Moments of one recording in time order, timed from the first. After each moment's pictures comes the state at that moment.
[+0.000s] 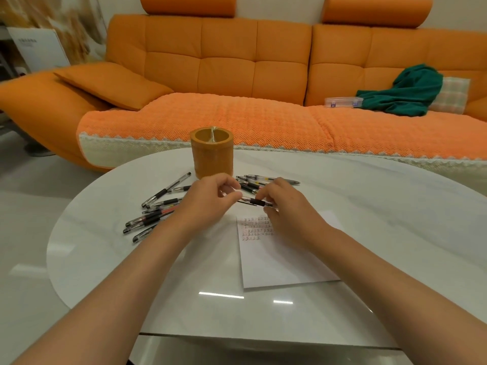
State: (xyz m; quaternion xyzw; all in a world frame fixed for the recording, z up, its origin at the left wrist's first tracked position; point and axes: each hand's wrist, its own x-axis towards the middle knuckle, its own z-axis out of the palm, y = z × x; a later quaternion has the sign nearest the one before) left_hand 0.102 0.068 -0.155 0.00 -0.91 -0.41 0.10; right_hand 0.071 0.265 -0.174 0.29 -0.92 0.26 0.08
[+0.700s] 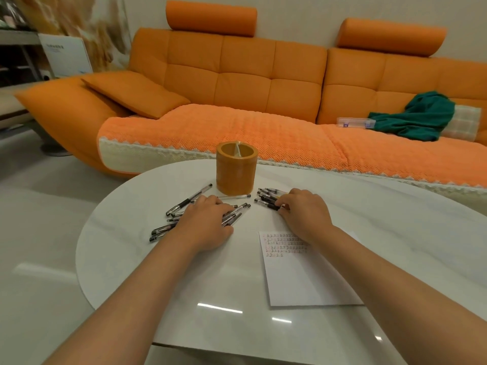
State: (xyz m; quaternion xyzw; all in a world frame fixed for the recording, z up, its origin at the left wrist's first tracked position) left_hand 0.109 0.016 -0.165 0.00 -0.99 -0.12 -0.02; right_hand 0.021 0.237 -0.179 0.21 -0.97 0.08 0.12
